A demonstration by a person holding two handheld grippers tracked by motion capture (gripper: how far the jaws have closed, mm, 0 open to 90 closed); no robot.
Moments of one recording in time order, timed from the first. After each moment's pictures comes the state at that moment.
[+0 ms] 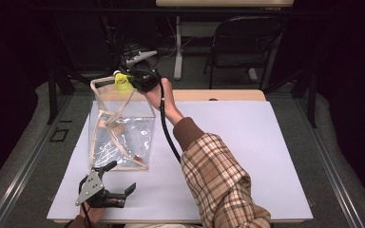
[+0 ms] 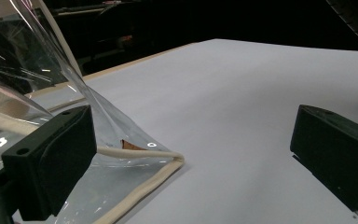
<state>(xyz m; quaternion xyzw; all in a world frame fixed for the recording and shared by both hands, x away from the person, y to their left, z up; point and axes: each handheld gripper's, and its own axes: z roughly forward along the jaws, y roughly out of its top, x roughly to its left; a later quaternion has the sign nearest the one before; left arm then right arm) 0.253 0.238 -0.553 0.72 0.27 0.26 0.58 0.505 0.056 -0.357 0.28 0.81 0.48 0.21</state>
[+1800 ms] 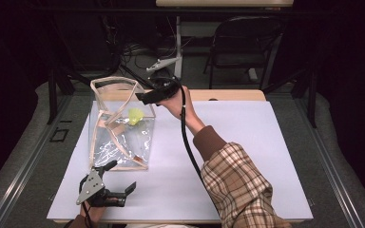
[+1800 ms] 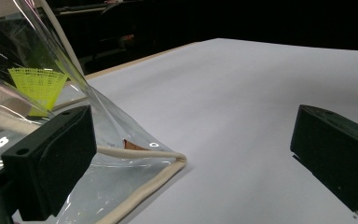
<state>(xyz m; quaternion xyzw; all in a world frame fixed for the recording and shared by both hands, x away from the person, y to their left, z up) 0.255 0.237 -0.553 0.73 0.27 0.26 0.58 0.483 0.001 -0.363 0.26 0.82 0.48 0.17</state>
